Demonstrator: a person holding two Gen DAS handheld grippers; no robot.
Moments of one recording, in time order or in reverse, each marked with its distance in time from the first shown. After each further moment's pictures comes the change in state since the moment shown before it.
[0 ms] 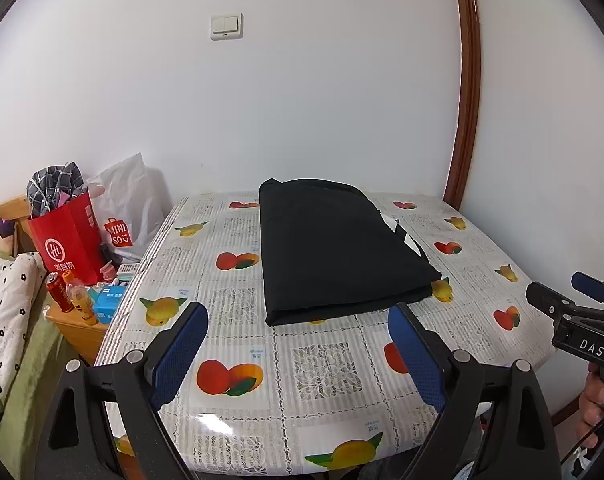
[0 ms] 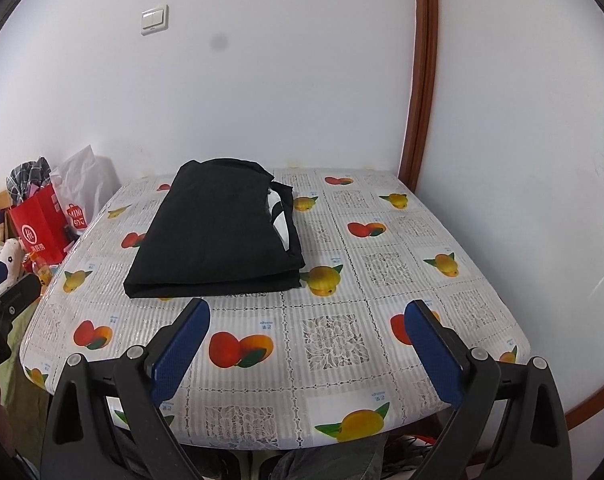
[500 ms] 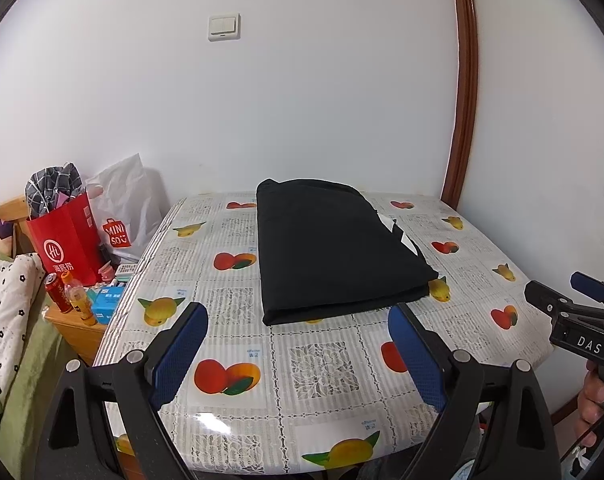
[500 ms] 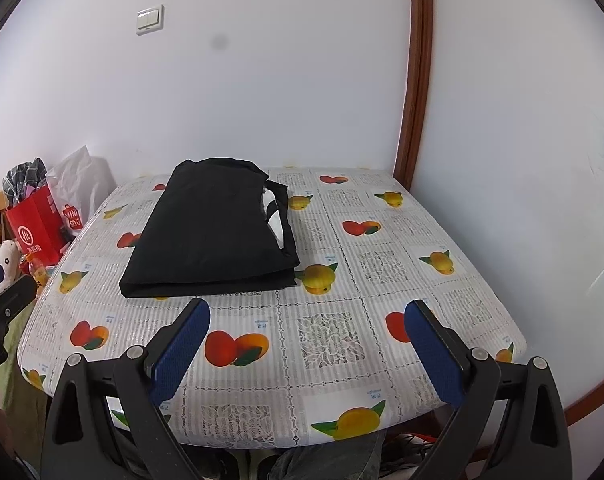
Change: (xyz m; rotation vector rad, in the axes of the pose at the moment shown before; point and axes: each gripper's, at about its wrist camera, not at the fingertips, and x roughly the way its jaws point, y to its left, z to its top) left arm -0.001 -0.002 -0.001 0.003 0.000 -0.006; right arm -0.001 -0.006 -0.001 0.009 0.003 -0.009
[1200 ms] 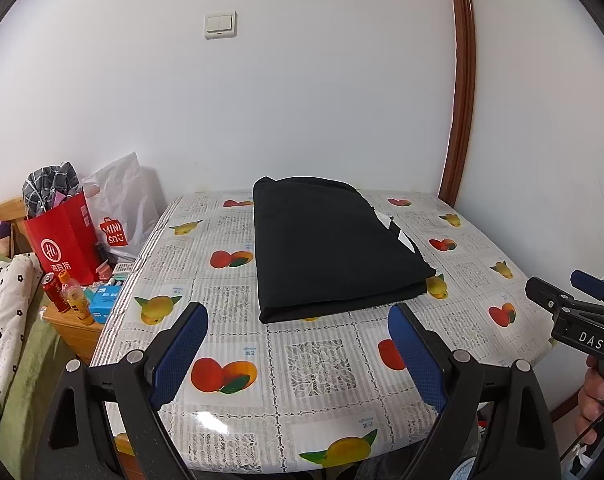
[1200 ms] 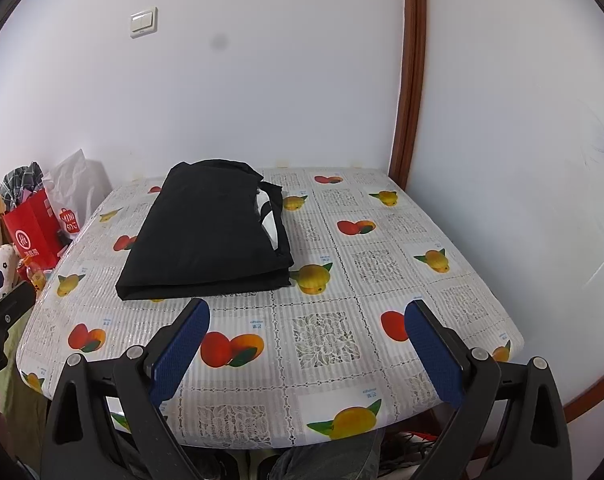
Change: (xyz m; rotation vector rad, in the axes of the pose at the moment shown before) left arm -0.001 -0.002 -0.001 0.004 0.006 -0.006; right arm 0.000 -0.006 0.000 0.011 -0.001 0.001
